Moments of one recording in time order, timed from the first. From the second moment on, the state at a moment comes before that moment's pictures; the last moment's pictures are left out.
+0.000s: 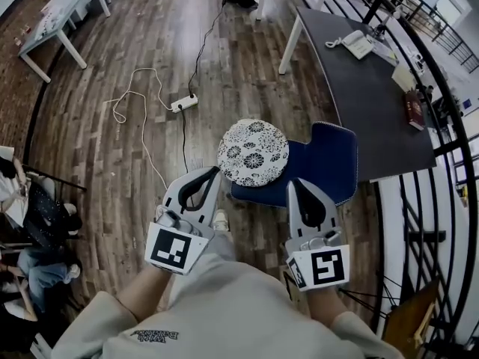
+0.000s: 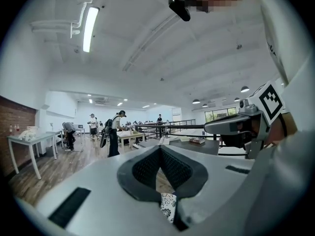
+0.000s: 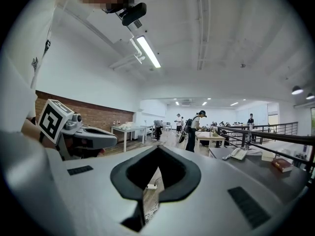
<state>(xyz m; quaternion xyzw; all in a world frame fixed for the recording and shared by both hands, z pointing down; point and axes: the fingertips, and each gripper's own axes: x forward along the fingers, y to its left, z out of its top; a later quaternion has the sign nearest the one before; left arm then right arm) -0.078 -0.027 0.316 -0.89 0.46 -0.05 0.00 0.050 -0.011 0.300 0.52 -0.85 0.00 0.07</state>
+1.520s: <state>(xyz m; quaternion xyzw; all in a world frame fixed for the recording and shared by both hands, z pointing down) -0.042 -0.172 0.322 -0.89 0.45 -0.08 -0.02 0.084 -0.169 0.312 0.54 -0.84 0.02 0.07</state>
